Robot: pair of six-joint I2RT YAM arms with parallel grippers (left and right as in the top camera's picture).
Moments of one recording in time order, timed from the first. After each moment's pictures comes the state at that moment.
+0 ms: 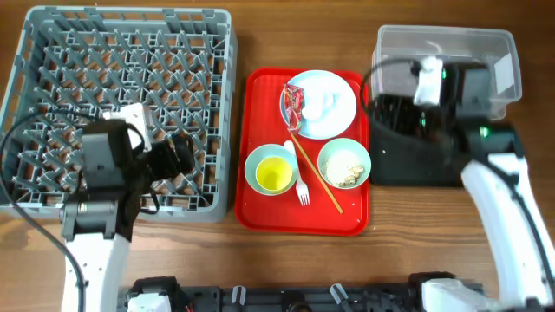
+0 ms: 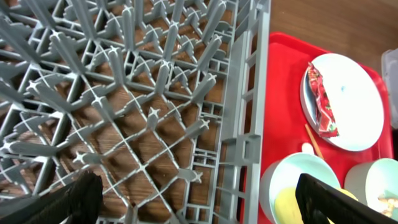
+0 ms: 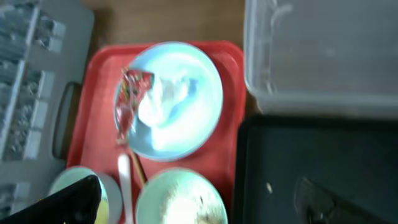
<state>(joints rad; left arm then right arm) 0.05 0.99 0.86 -0.72 0.16 -0.23 0.04 1.34 1.14 -0.71 -0.26 0.16</state>
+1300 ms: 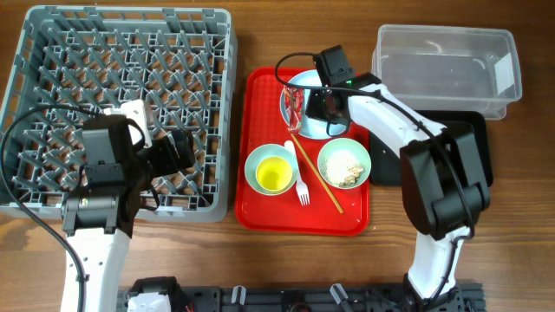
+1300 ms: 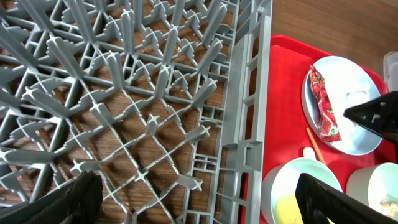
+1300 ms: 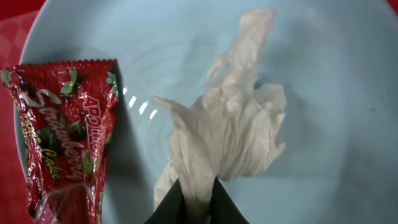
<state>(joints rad) 0.05 1.01 0.86 -0.69 0.16 -0.23 0.38 2.05 1.42 -0.58 0.00 0.59</state>
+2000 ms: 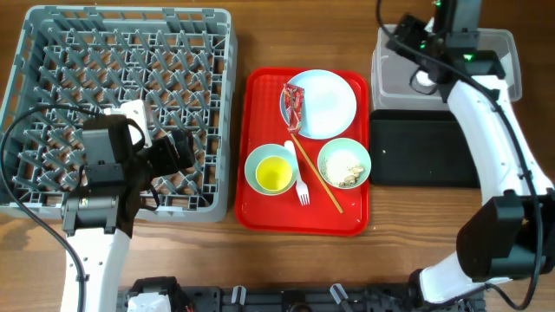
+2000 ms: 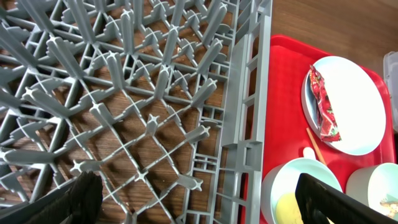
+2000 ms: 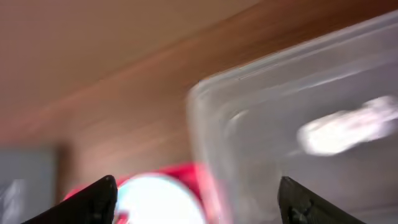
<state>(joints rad) 0.05 1.01 0.86 -0.69 0.16 -0.23 0.06 1.74 1.51 -0.54 -0.02 0.43</state>
